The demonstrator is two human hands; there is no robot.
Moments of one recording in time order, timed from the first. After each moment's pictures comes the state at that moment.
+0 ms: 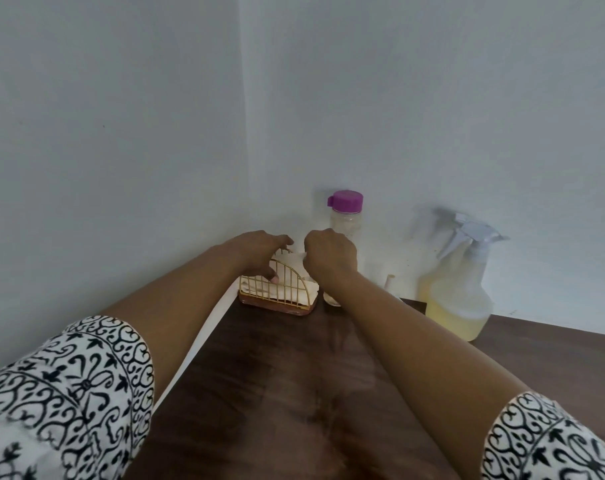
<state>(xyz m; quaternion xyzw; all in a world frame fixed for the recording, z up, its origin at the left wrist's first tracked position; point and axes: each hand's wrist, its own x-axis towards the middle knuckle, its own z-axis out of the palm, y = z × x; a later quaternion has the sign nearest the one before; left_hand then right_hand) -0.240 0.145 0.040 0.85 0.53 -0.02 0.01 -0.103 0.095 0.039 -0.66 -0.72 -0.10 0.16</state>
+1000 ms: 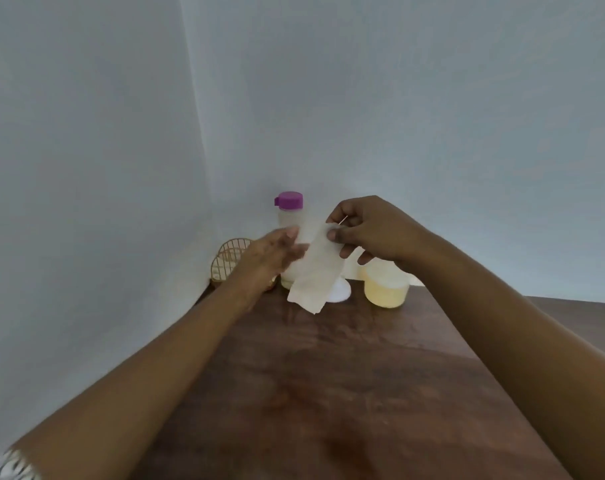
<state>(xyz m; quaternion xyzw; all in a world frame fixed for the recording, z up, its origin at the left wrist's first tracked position) -0.163 -0.023 0.067 0.66 0.41 0.43 0.46 0.013 -0.068 0.138 -0.59 -0.69 0.26 0.33</state>
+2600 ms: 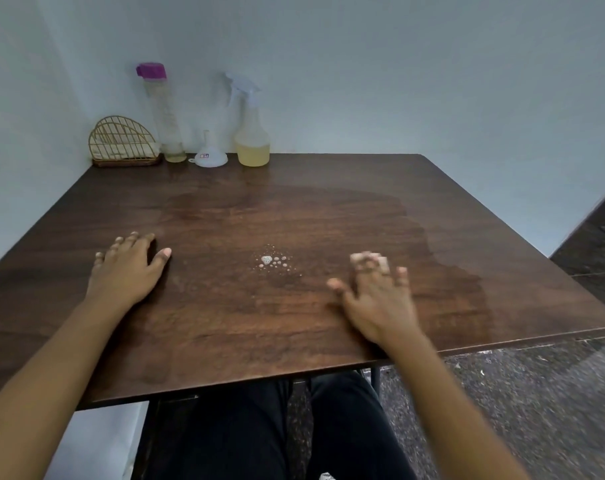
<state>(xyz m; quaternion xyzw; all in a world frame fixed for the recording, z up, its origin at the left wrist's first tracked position) -0.201 -0.222 -0.072 0.77 0.63 0.10 0.06 0.102 -0.427 -0.070 -0.84 -0.53 0.04 0.08</state>
